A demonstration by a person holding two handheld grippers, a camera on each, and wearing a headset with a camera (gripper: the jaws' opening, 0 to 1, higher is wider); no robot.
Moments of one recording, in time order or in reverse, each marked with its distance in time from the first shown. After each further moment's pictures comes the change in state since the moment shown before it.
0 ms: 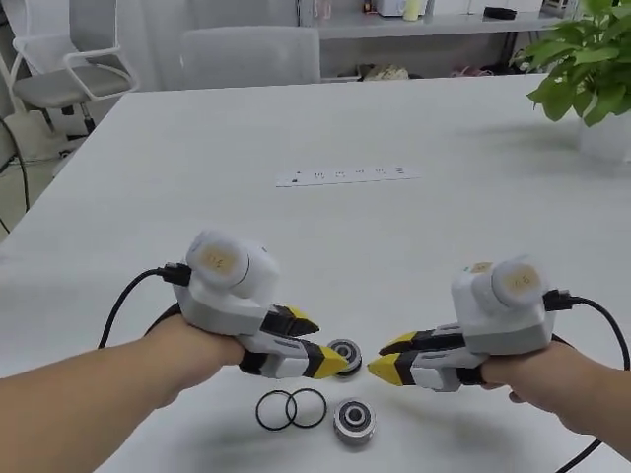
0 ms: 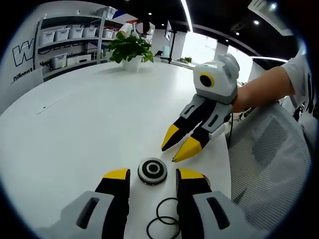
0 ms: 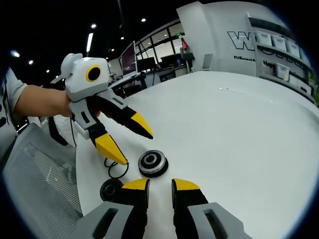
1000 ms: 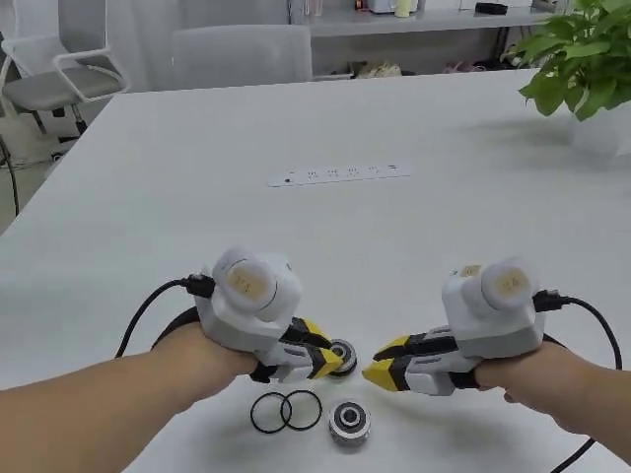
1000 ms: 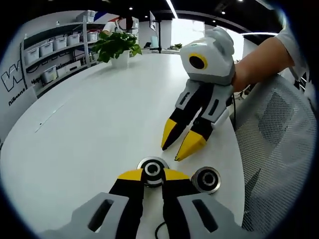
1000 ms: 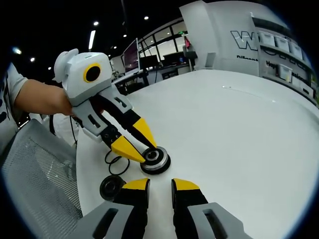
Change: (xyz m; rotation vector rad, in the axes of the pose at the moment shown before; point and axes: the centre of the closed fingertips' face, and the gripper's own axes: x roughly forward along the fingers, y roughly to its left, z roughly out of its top) left arm 0.013 -0.003 -0.005 0.183 0.072 0.033; right arm 0.004 0.003 -0.005 -0.017 0.019 0.015
